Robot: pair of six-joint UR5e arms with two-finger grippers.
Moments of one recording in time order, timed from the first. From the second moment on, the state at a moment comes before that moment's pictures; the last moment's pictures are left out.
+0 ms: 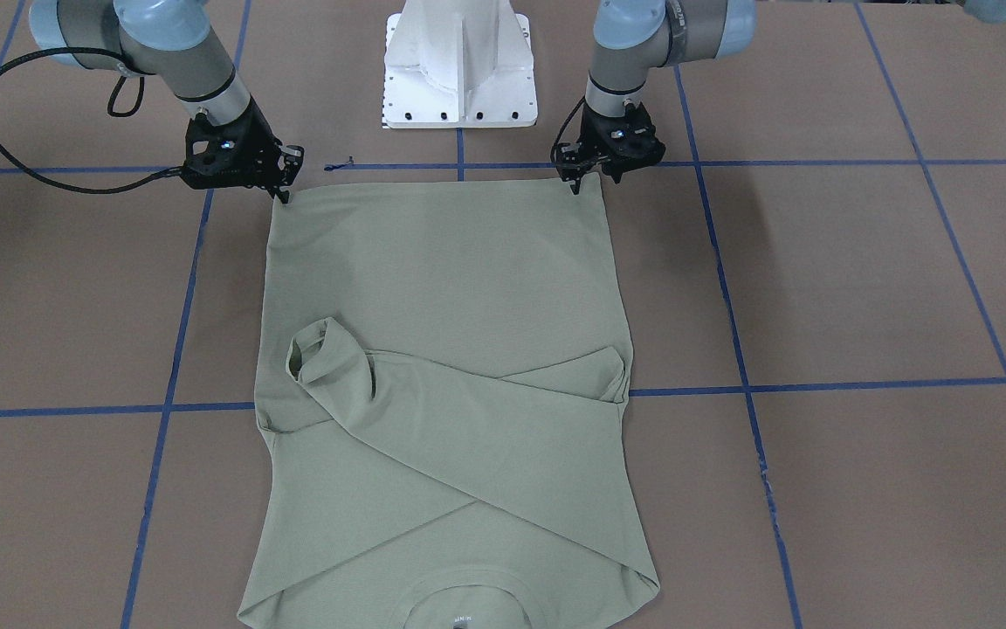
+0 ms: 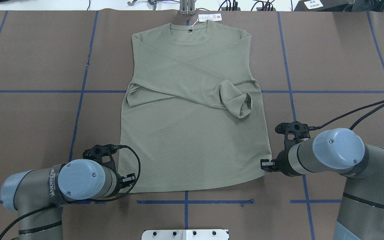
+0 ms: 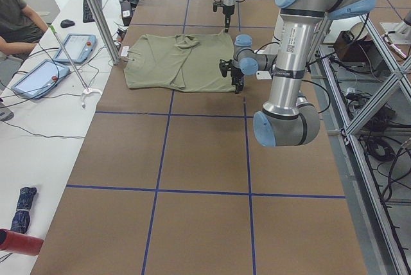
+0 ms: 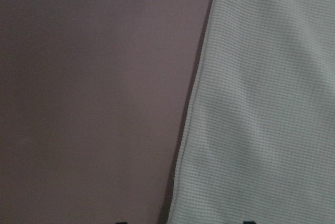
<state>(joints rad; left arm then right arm) -0.26 -1.85 -1.96 -1.65 -1.69 -1.65 0.42 -1.50 2.04 -1.26 1.86 1.33</state>
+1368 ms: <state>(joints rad) -0.22 -1.84 -2.22 -1.40 -1.70 -1.64 0.46 -1.62 2.20 -1.26 1.97 1.33</state>
